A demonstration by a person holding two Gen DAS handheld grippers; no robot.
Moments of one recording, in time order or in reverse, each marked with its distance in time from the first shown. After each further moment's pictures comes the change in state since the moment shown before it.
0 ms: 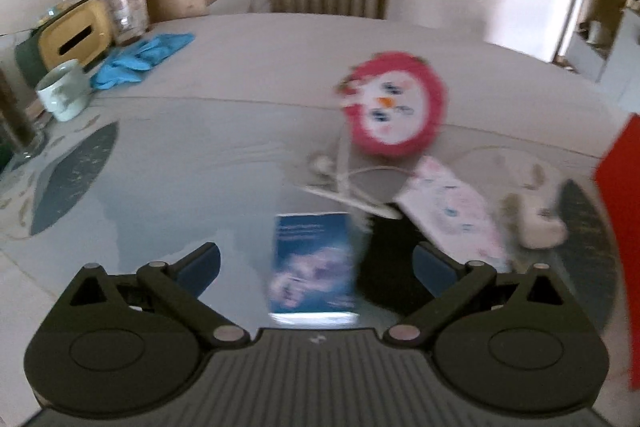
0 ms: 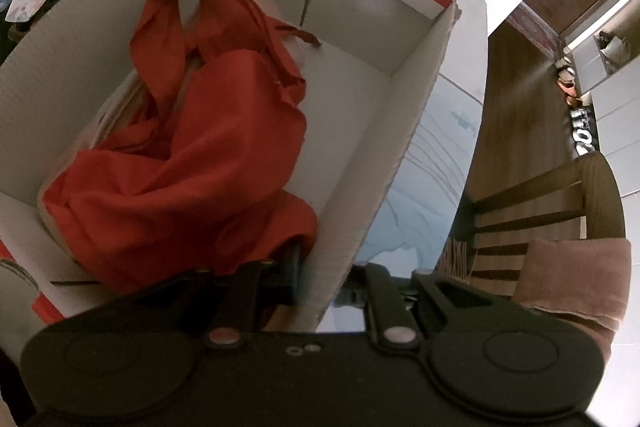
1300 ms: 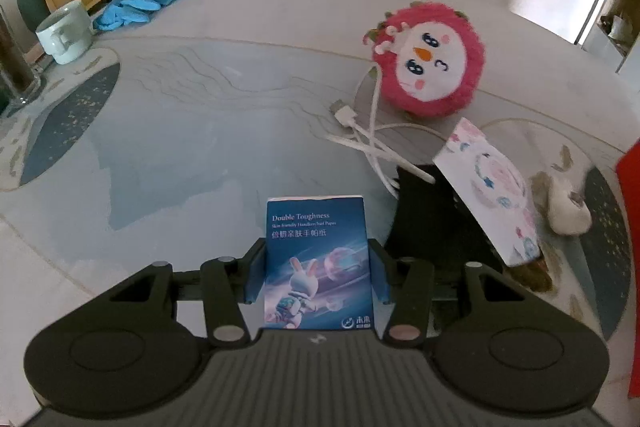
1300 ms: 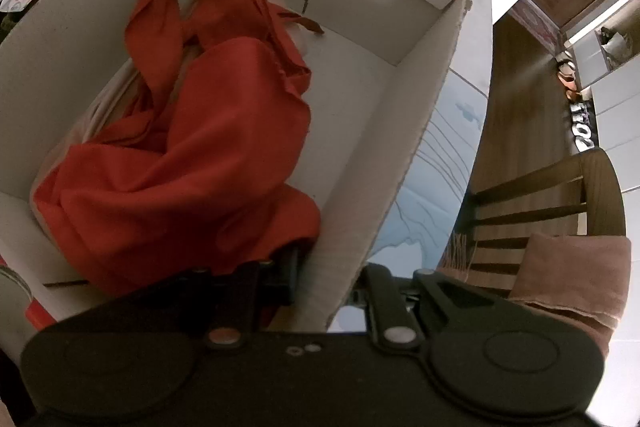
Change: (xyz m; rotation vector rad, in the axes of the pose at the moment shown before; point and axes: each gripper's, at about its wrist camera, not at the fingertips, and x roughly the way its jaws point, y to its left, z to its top) left arm 0.020 0.006 -0.009 -0.073 0.133 -0.011; right arm 0.011 0.002 0.005 -0.006 0.036 -0.009
